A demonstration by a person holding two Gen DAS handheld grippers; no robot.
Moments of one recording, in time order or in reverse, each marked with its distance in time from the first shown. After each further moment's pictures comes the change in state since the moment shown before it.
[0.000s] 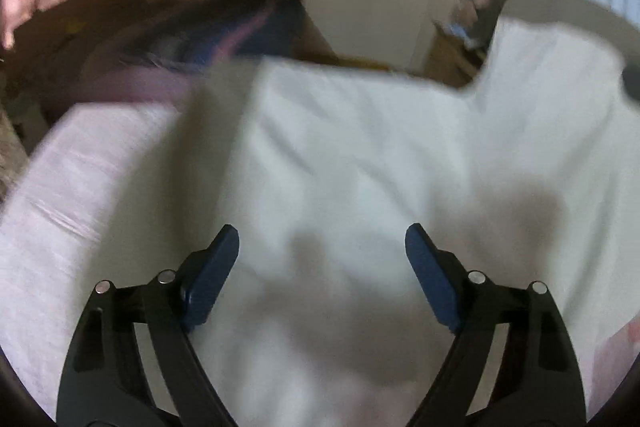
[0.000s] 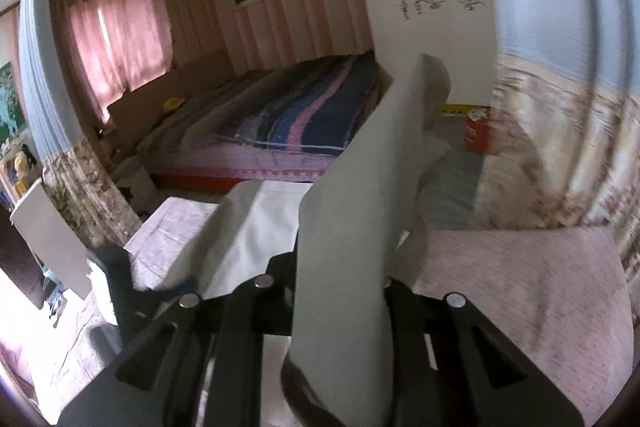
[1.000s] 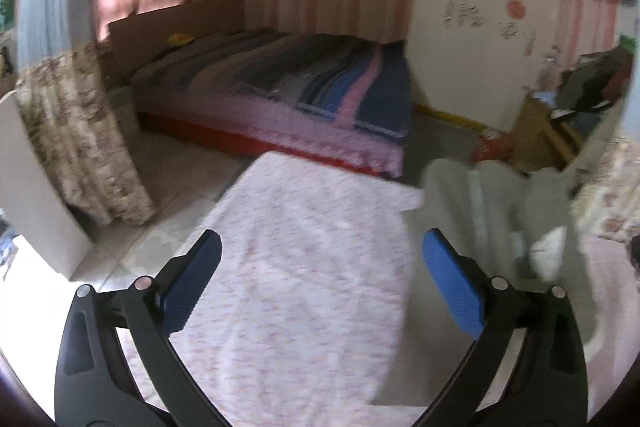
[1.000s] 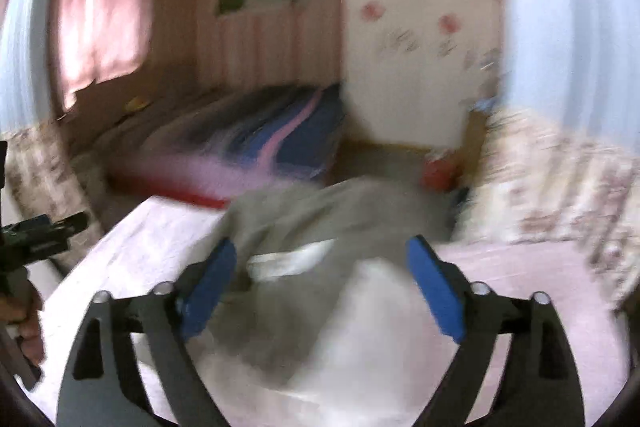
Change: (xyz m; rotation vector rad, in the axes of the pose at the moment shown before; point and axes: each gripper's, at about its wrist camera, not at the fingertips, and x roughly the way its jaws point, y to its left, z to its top) left arm -0.109 0.175 0.037 -0.120 -0.119 0.223; right arm -0.045 0.090 -0.047 -0.100 -0.171 -0.285
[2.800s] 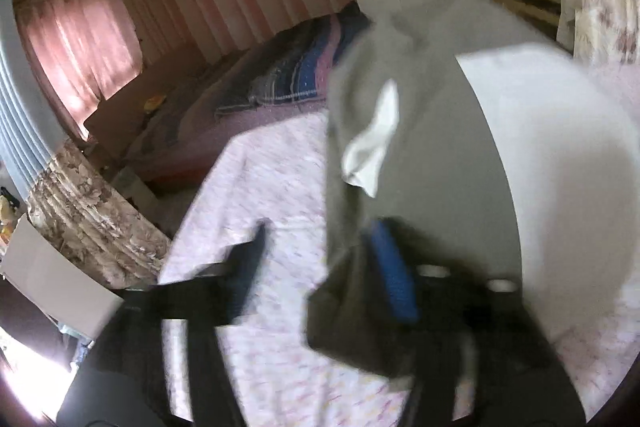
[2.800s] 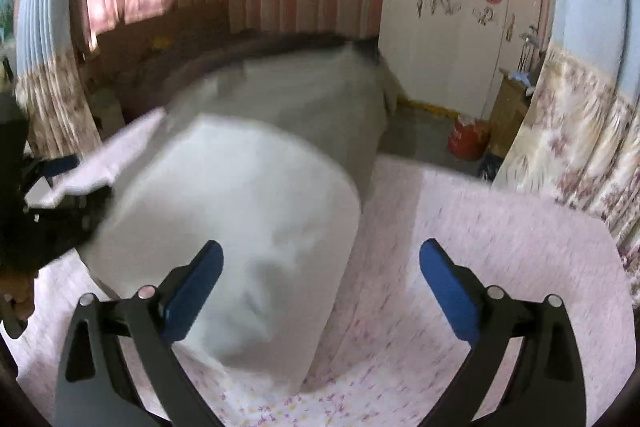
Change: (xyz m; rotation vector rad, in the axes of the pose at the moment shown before) left arm 0.036 -0.058 -0.083 0.439 0.038 0.128; right arm 0.078 0.026 -0.072 -0.108 0.179 0.145
